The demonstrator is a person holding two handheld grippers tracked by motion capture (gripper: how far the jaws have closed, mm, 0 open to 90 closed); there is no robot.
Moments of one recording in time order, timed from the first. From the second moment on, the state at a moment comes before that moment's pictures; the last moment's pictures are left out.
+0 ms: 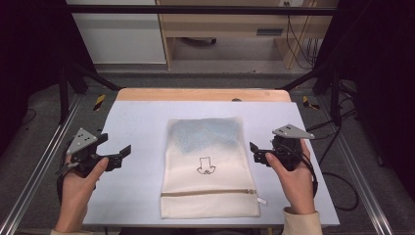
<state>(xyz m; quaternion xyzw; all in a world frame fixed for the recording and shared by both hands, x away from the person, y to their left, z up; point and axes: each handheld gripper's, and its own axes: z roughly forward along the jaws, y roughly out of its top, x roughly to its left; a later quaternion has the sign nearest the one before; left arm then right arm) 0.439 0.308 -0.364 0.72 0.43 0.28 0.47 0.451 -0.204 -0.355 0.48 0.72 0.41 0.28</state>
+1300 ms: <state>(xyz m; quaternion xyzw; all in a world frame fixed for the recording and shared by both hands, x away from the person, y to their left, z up) 0.457 0.334 -0.429 0.78 0.48 0.23 0.33 0.462 -0.276 -0.429 0.57 0.71 0.33 0.24</state>
